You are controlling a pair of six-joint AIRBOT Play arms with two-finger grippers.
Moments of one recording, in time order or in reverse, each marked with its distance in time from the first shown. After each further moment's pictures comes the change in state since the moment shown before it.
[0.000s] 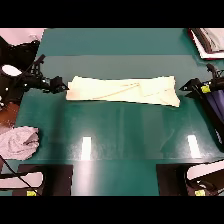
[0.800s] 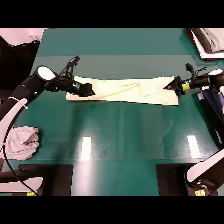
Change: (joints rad) left arm -0.363 -0.001 0.000 0.002 0.147 -0.058; right arm 0.157 -0.229 0.131 0.188 -0.008 -0.058
